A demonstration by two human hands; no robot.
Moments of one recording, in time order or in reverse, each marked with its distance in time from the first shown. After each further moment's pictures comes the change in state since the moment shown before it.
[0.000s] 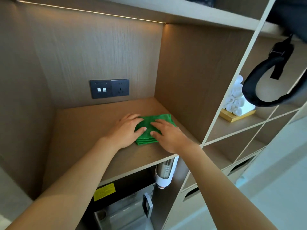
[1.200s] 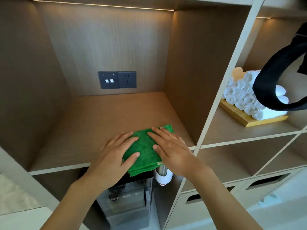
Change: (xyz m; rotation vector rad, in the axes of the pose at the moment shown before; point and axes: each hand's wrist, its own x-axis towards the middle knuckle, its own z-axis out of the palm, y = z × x) left_hand -0.121 0.109 0.016 -0.001 0.068 -0.271; right_hand -0.064 0.061 0.005 0.034 -0.063 -0.354
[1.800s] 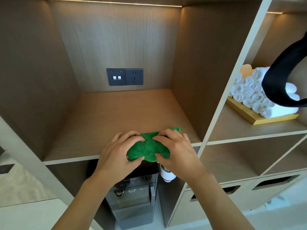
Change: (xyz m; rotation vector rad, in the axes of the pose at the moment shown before) left_hand -0.017 -0.002 0.008 -0.014 0.173 0.038; right_hand -0.018 -0.019 0.012 0.006 0.304 -0.117
